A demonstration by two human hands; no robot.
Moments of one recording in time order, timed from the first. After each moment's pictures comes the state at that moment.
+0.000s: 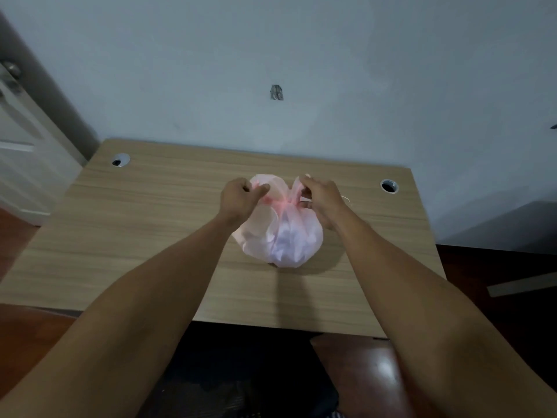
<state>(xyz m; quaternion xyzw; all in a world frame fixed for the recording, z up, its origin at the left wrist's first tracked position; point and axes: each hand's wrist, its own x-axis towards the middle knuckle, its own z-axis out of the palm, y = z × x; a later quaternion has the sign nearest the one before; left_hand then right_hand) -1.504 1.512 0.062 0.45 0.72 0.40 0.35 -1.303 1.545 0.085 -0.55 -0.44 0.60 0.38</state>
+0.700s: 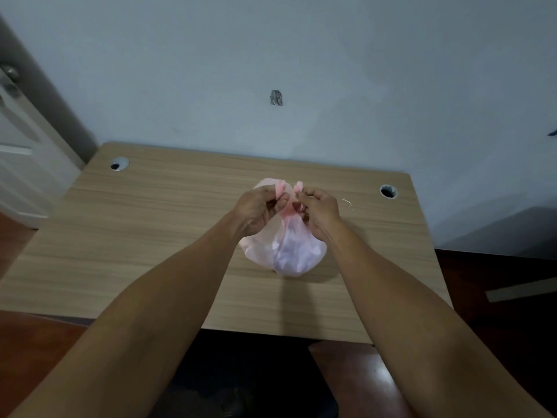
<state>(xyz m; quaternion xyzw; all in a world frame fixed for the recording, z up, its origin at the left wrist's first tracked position) -1.470 1.521 0.079 0.17 0.43 0.51 0.72 -1.312 1.538 0.067 -0.57 -0.30 0.62 0.45</state>
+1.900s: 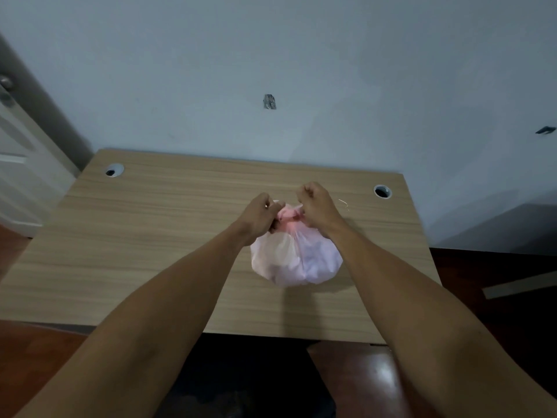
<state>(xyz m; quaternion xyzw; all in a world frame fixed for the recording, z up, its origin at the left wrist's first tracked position) -1.457 1.504 0.070 0.49 0.61 0.37 0.50 -1.295 1.544 0.071 -0.57 -0.53 0.50 0.38</state>
